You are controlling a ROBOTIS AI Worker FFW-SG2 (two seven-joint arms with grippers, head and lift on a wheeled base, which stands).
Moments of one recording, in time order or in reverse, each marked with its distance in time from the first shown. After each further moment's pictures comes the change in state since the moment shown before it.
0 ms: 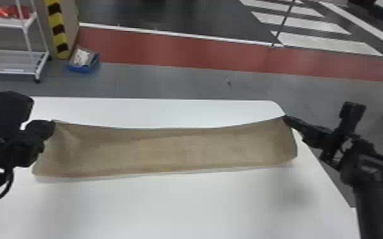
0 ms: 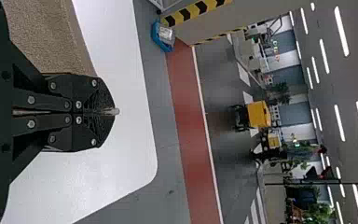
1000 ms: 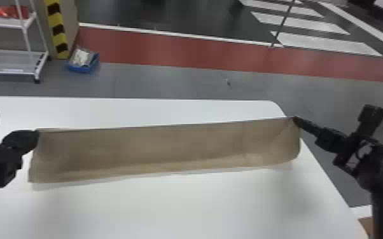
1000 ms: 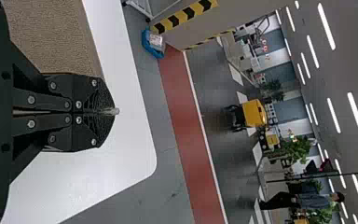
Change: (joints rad) left arm 0.190 0.006 0.118 -0.231 0.036 0.039 -0.029; right arm 0.069 0.006 -0.100 -0.150 -0.053 0.140 0.046
